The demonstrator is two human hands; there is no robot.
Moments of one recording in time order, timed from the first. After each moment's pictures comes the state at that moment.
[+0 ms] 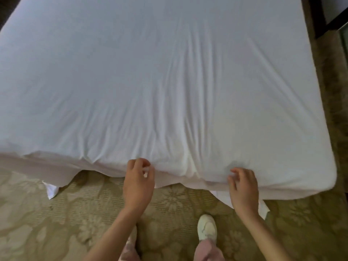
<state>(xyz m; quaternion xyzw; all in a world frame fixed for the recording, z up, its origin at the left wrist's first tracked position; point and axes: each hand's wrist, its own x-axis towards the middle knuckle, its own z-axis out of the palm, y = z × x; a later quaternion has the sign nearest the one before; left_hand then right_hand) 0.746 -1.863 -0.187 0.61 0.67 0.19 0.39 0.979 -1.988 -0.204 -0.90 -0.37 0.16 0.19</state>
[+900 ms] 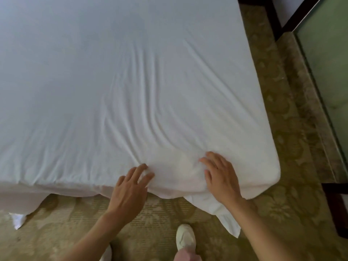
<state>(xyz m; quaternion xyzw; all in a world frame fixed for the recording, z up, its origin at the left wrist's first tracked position) 0.848 -1.903 -0.192 0.92 0.38 0.00 0.13 1.113 -2.008 -0.201 -0.80 -0.58 0.09 0.10</state>
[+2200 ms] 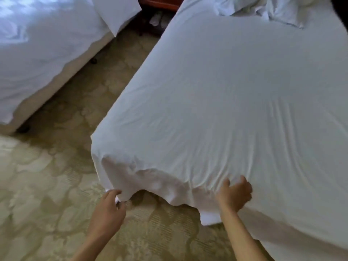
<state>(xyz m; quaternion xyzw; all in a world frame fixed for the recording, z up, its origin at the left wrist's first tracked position) 0.408 -1.793 -0.122 0.55 0.76 0.08 0.32 0.700 -1.793 -0.151 -0.91 -0.15 0.22 0.32</state>
